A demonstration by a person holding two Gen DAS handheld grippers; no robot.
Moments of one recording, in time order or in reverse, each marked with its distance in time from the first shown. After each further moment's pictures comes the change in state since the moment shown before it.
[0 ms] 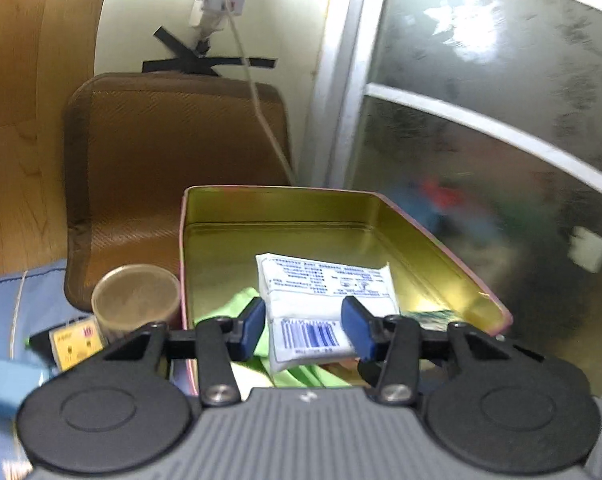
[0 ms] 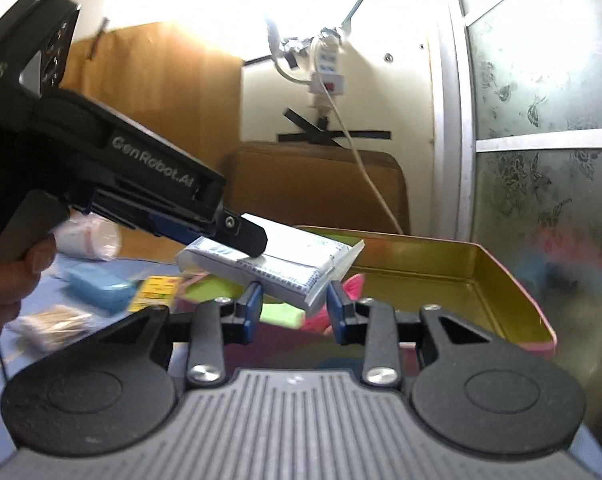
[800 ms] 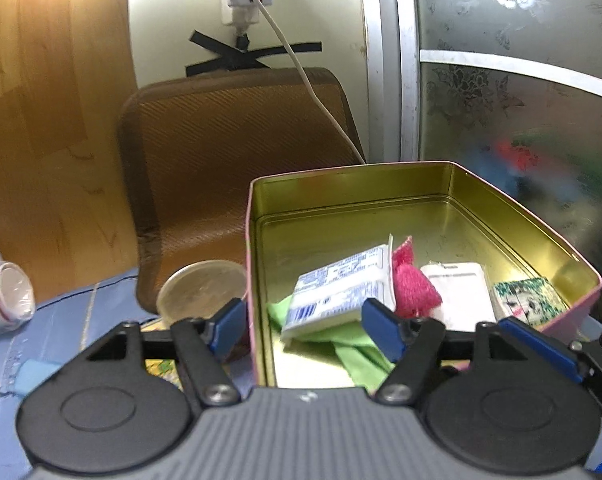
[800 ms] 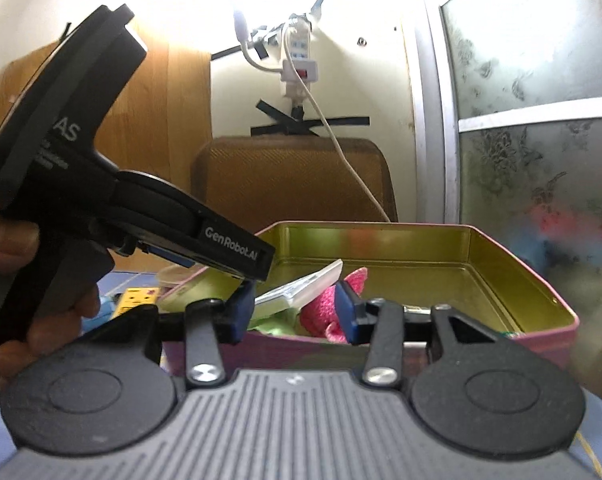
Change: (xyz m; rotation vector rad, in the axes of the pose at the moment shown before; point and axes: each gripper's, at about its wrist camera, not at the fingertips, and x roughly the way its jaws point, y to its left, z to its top) left arm 0.003 -0.012 -0.017 0.111 0.017 0.272; right arm -0.016 0.018 -0.010 0.091 -0.025 -0.055
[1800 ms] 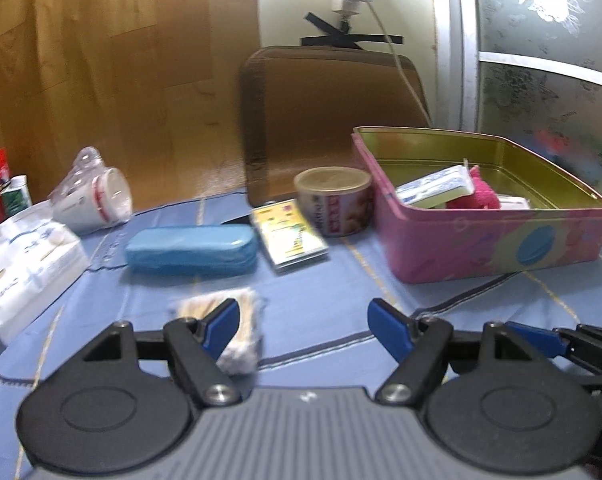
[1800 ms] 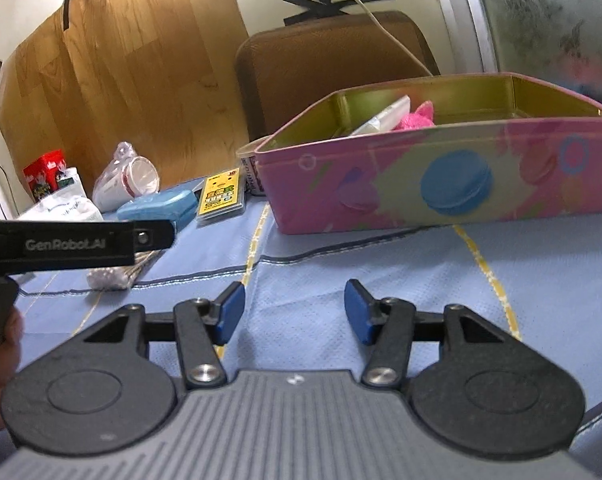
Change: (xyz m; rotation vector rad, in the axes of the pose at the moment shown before) left arm -0.084 0.069 -0.108 -0.114 -0.001 0.129; right arm -0.014 0.047 -0.043 0.163 0.325 0.143
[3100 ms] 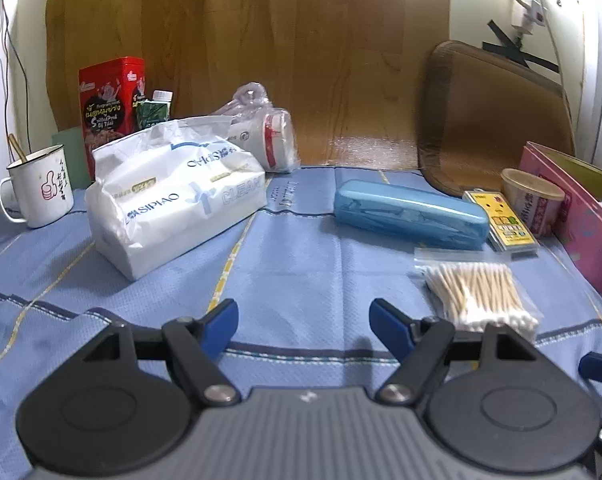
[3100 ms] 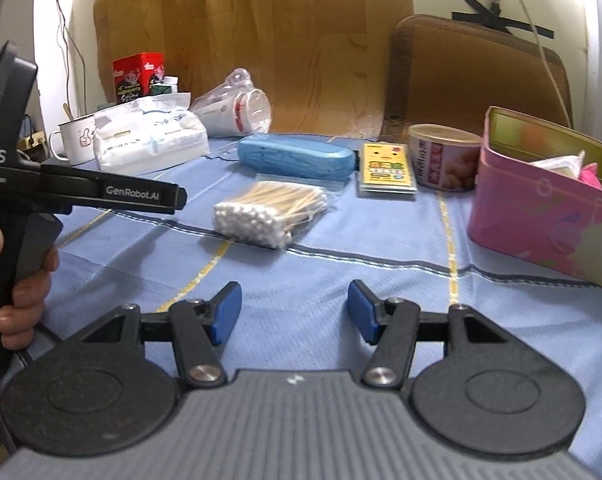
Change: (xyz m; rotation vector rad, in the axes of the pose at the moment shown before) left arm 0.012 0.147 -0.042 -0.233 0.017 0.224; right arm 0.036 0.117 -0.008 -0.289 0.097 0.123
